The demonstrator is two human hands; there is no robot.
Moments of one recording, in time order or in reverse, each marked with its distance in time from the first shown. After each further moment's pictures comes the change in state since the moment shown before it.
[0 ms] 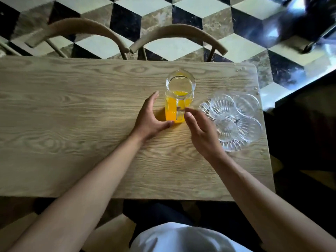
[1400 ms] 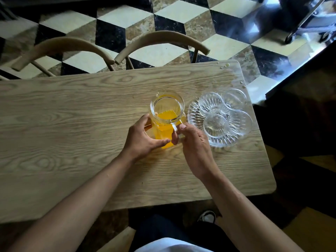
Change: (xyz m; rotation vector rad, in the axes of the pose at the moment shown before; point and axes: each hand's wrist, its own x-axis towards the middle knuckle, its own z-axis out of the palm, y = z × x) left_hand -0.048 0.014 -0.005 0.124 -0.028 0.095; right_hand -0.053 -0.042 0.007 0.636 -0.020 0.155
